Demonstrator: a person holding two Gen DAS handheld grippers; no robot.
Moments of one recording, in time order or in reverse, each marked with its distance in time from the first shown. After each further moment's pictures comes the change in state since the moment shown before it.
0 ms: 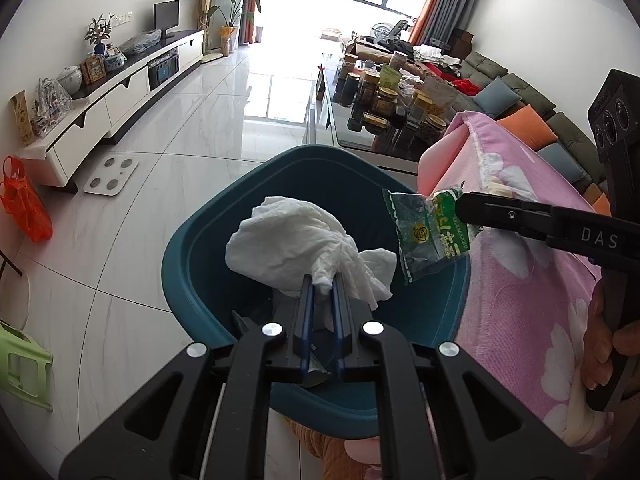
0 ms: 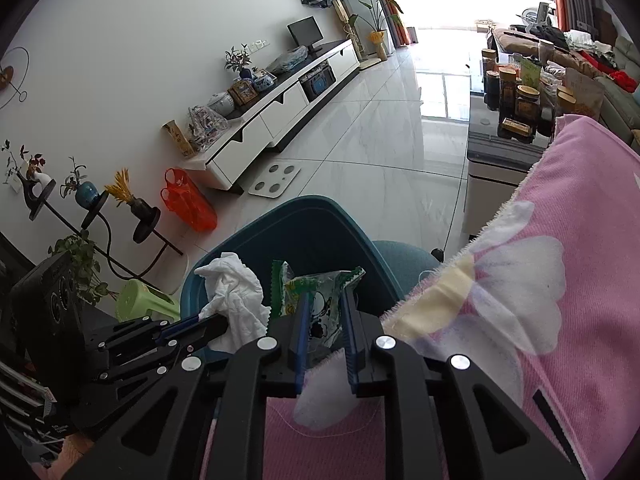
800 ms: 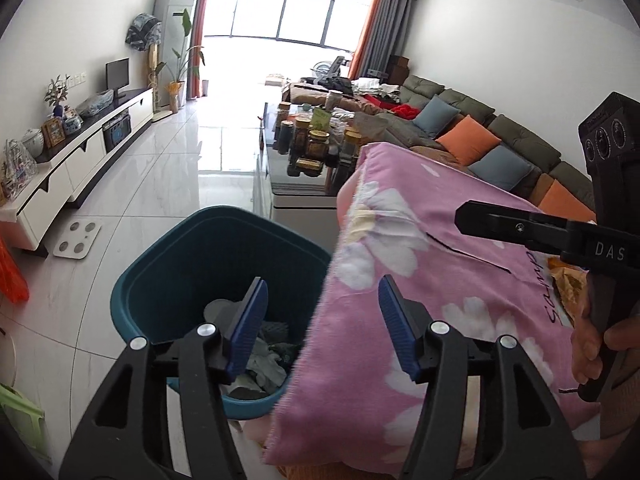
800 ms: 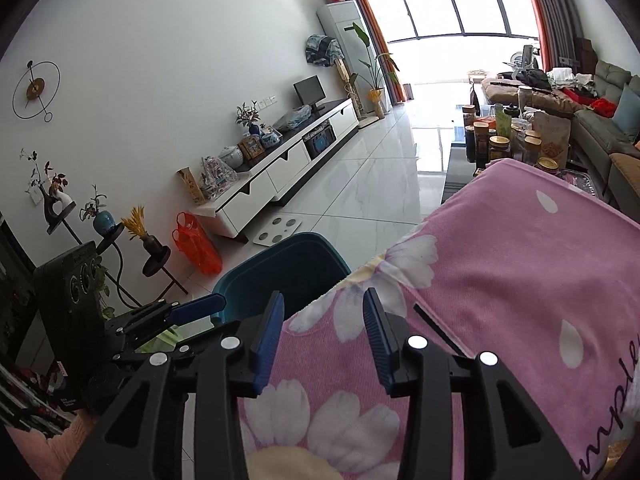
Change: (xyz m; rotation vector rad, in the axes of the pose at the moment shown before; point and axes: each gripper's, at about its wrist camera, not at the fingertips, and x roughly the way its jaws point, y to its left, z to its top) left arm -0.063 -0.086 -0.018 0.182 -0.186 -0.169; right arm -0.133 -0.024 -0.057 -0.023 -0.250 -0.002
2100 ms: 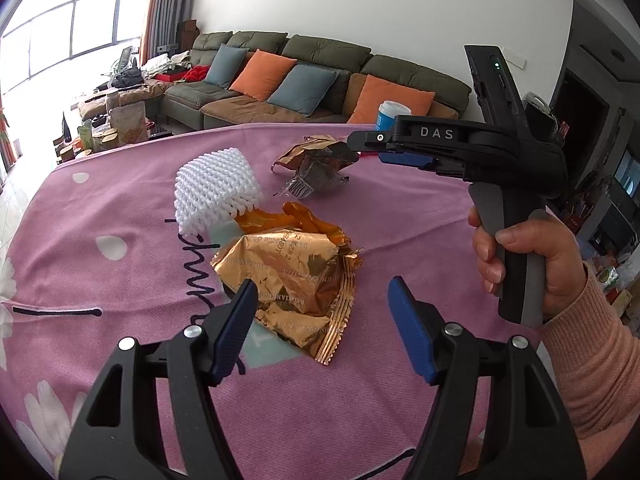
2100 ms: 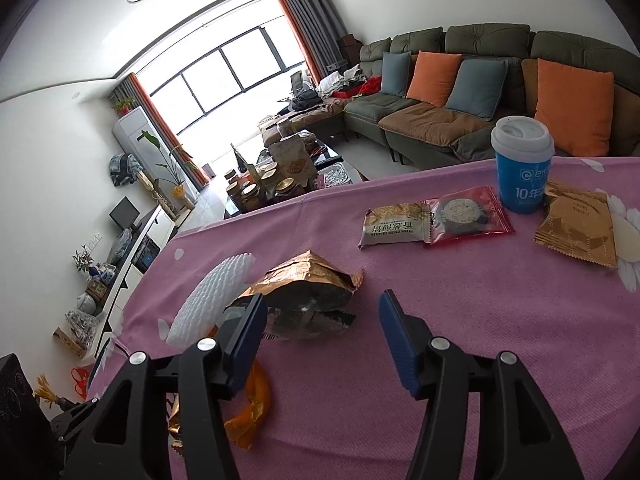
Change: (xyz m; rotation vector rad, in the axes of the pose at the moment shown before) left arm 0.065 -0.320 -0.034 0.452 0.193 -0.517; right arm -0.224 -0.255 -0.115 0.543 -0.261 -0.517
